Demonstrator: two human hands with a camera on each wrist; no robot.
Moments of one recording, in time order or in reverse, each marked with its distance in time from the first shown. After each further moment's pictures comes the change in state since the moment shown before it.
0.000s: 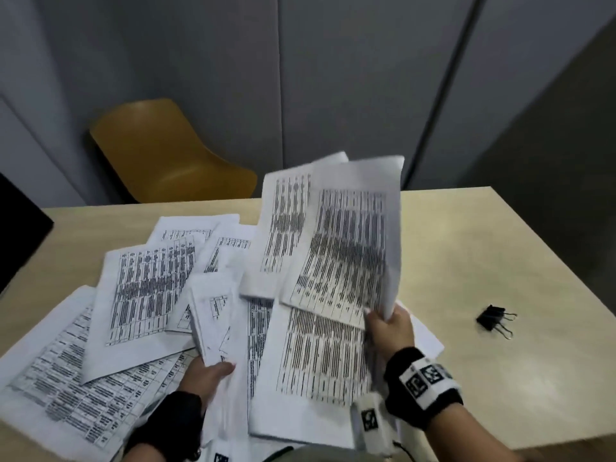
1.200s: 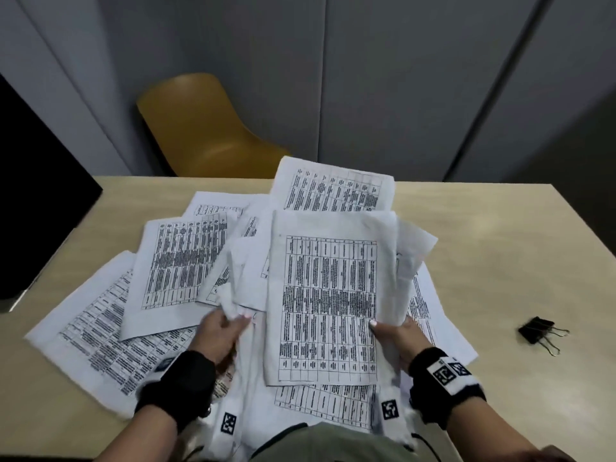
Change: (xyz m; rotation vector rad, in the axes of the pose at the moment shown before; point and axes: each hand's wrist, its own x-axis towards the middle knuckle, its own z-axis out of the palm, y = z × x) left_hand -0.022 0.042 -0.006 0.133 0.044 0.132; right_hand 0.038 0.056 0.021 0.225 -0.448 0.332
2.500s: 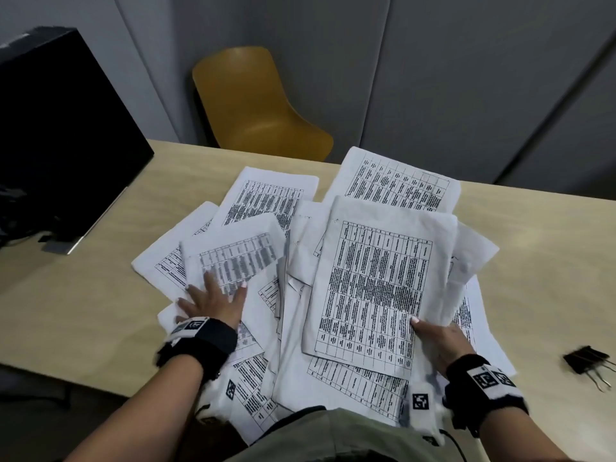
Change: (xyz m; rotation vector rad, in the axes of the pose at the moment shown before) left_hand 0.021 -0.029 -0.033 0.697 0.314 -0.286; right_hand 0.013 0.001 -0.022 -0.079 -0.021 -0.014
